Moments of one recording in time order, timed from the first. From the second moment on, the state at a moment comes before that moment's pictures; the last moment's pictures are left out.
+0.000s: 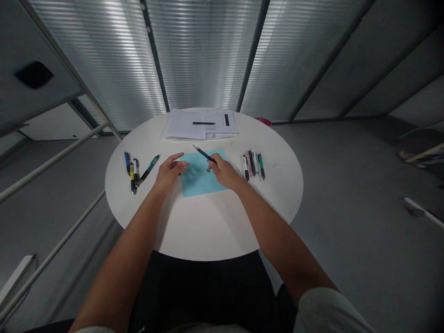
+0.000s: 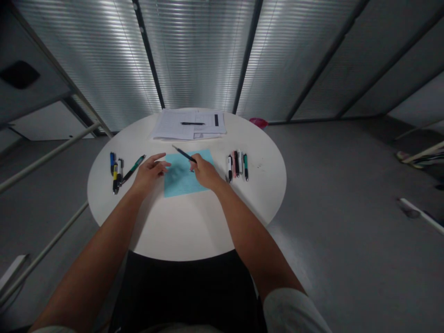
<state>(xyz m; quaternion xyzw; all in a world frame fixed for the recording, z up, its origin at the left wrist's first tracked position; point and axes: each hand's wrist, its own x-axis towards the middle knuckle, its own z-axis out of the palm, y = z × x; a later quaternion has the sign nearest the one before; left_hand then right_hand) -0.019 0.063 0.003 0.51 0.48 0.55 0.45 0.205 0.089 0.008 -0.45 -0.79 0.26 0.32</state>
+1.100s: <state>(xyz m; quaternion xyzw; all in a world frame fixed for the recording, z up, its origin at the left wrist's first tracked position) 0.001 0.056 0.010 0.53 0.47 0.52 0.48 0.170 0.080 0.004 -0.36 -0.70 0.46 0.42</state>
